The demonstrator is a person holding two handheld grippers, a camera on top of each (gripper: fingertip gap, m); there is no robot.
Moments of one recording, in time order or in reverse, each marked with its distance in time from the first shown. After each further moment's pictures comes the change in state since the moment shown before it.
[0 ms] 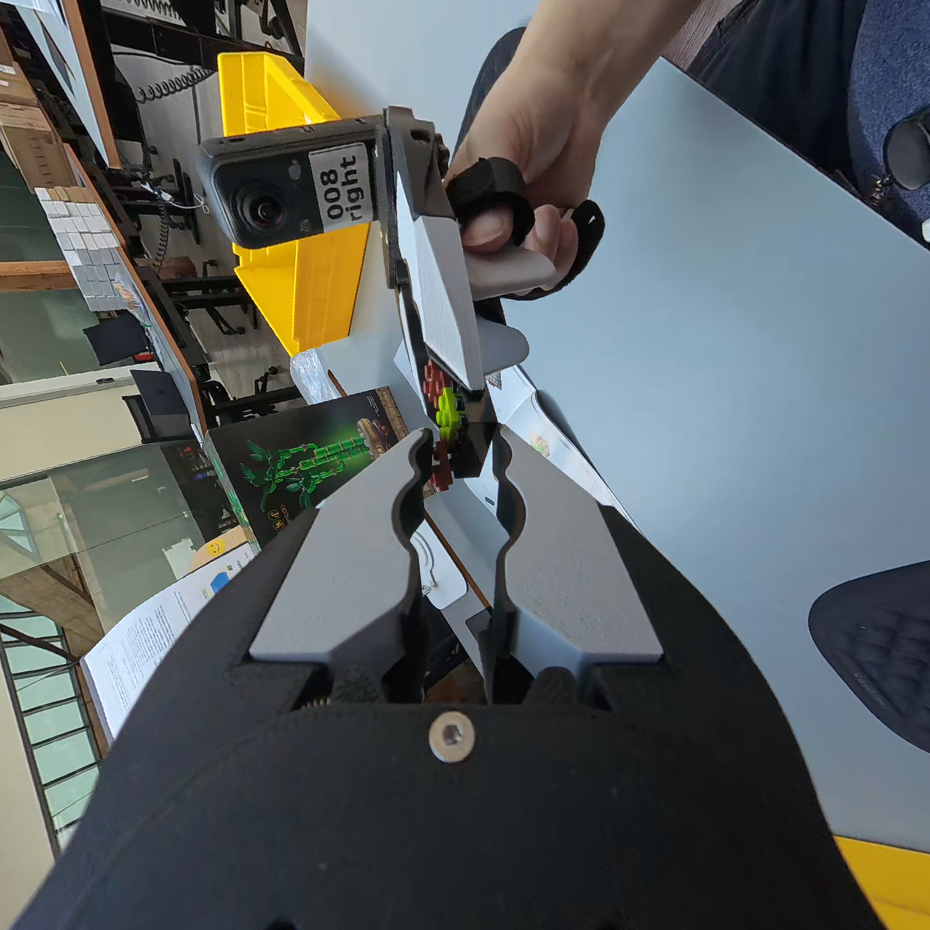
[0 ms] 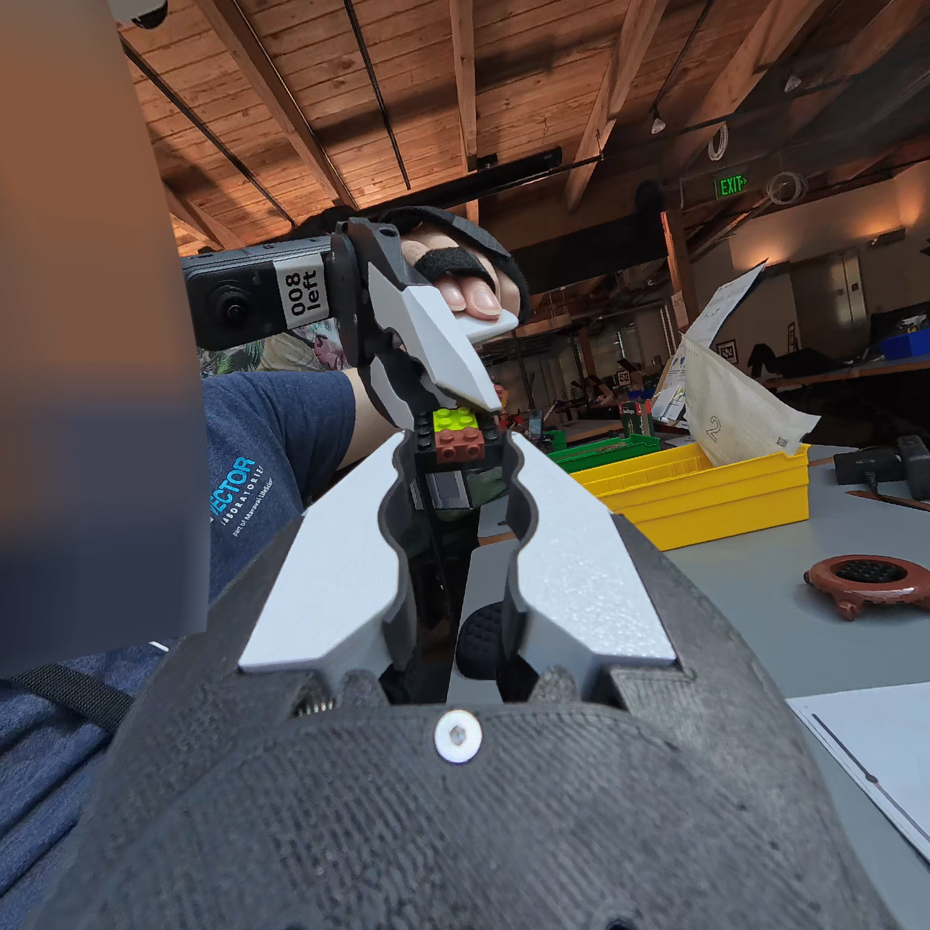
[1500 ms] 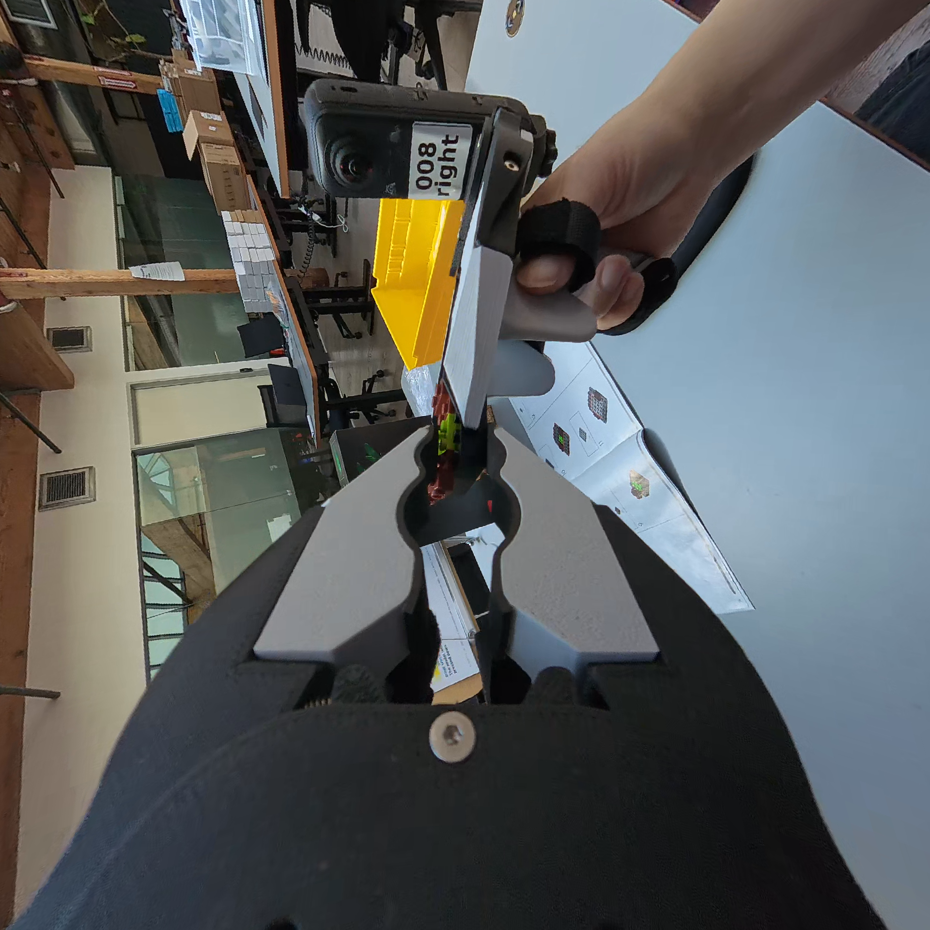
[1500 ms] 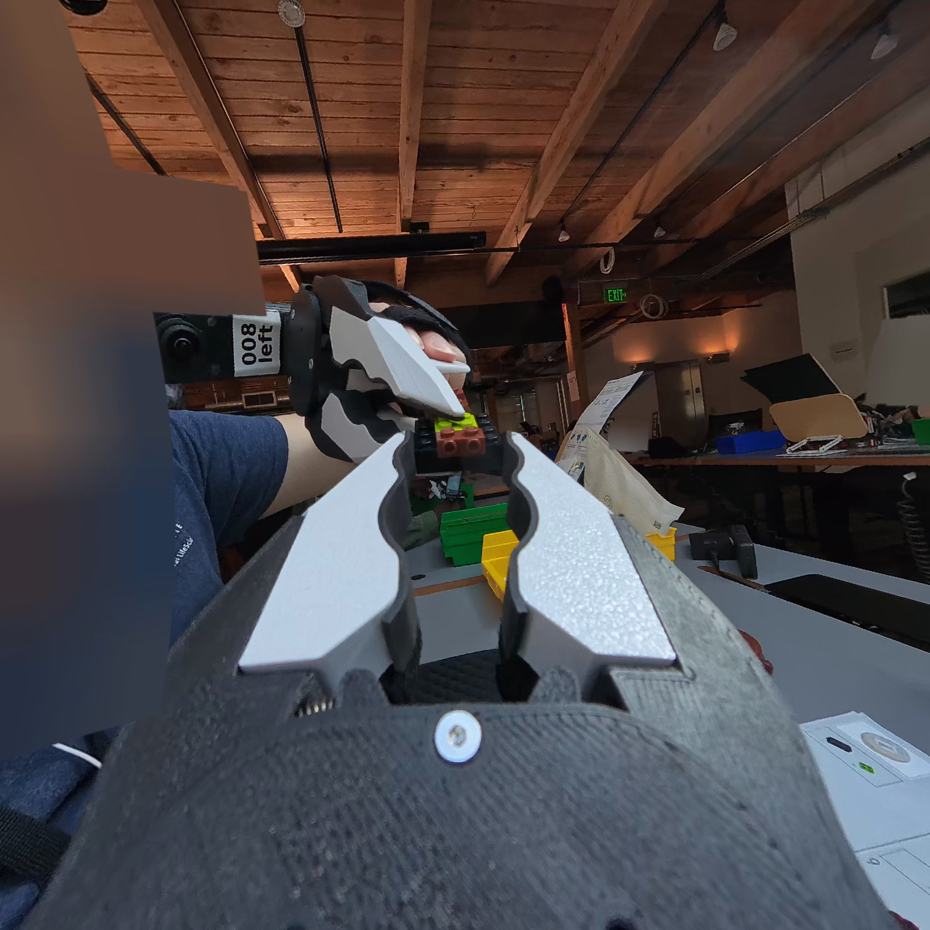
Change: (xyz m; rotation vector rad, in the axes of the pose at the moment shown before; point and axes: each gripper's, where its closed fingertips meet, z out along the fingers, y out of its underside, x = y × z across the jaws) left arm -0.051 -0.023 -0.016 0.033 -0.244 0.002; right arm -0.011 -0.055 -0.004 0.110 0.155 -0.216
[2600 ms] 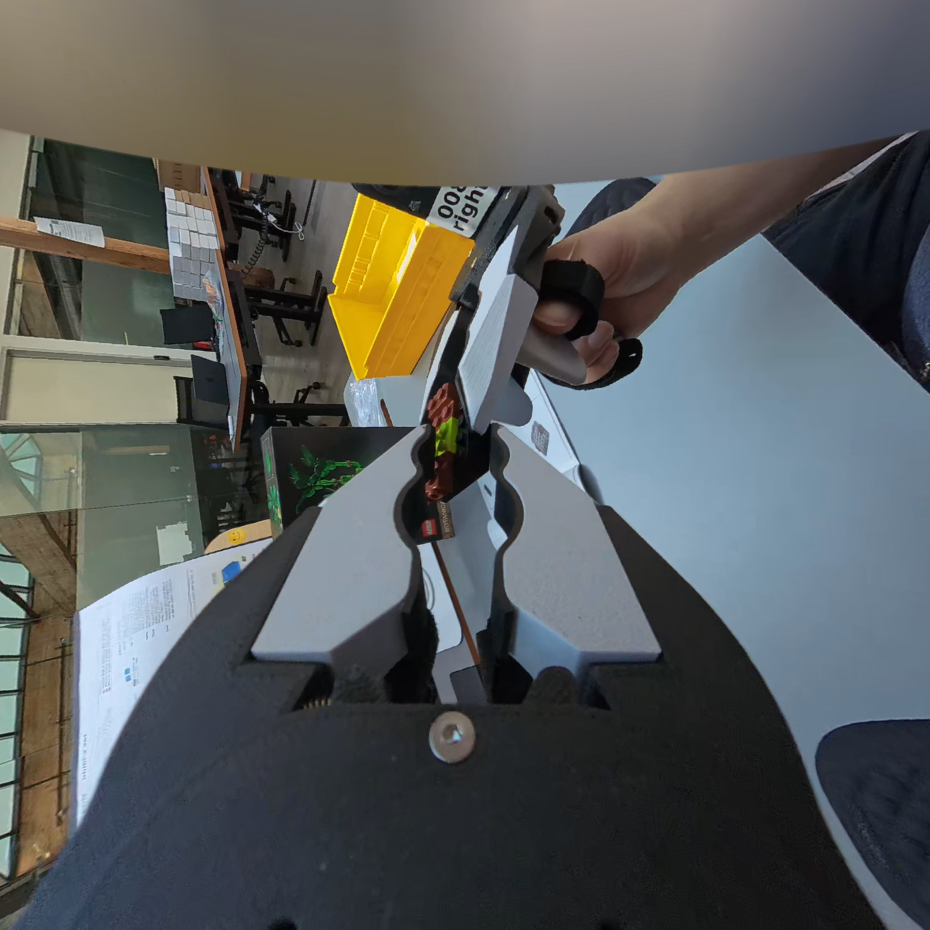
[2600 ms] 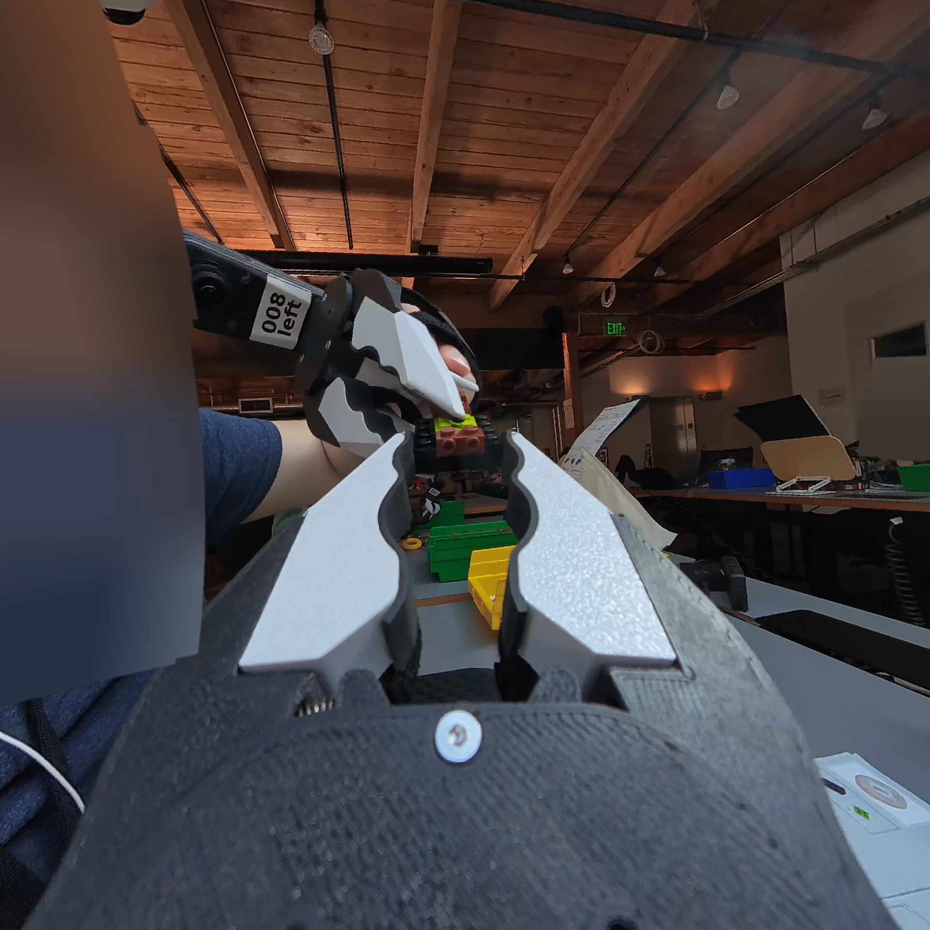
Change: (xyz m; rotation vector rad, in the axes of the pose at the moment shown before) left arm 0.007 0.000 -0.007 0.076 0.082 -0.195; right arm 0.001 0.009 0.004 0.052 -0.021 -0.064
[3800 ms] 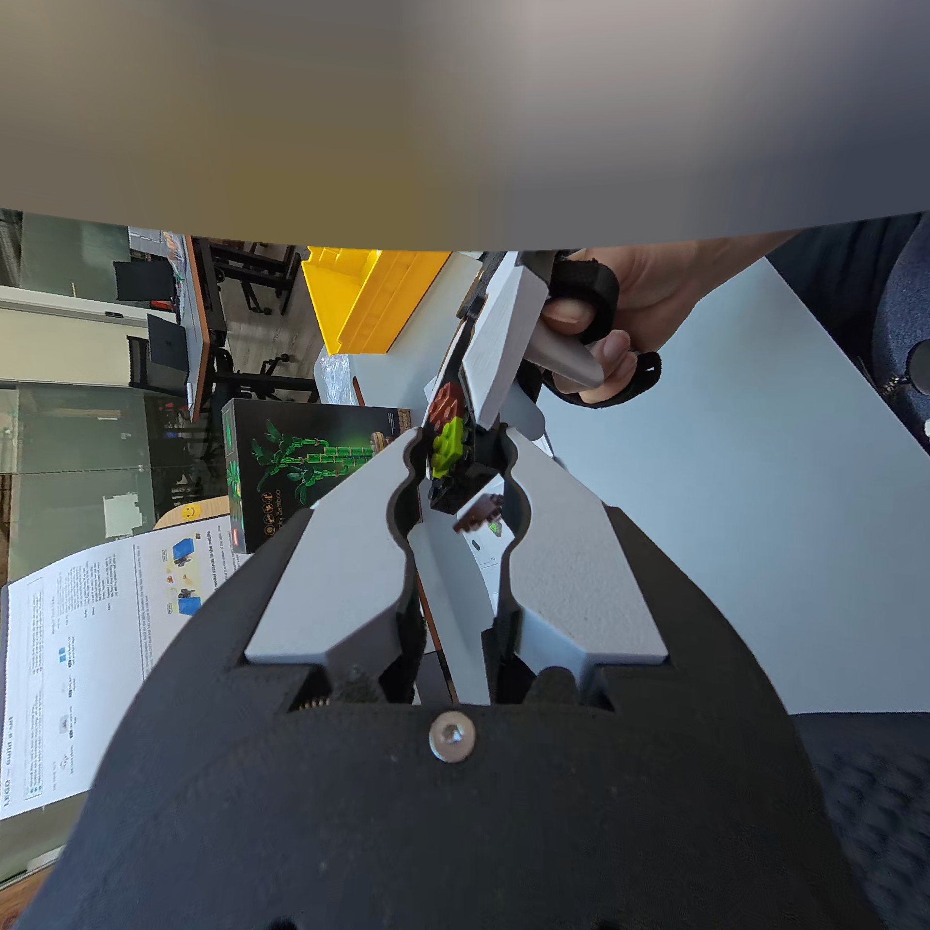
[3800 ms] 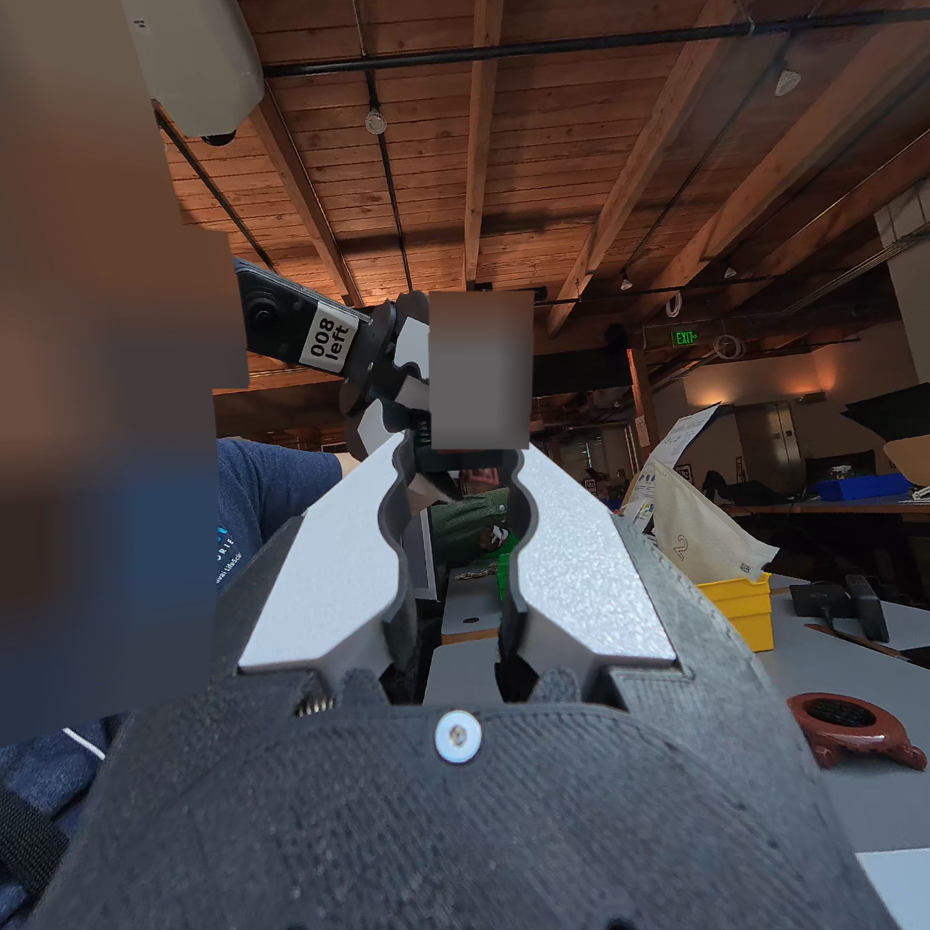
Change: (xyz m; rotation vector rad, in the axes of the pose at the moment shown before) left arm 0.007 0.008 0.004 -0.035 0.035 -0.094; right arm -0.009 0.007 0.006 0.078 -0.111 0.153
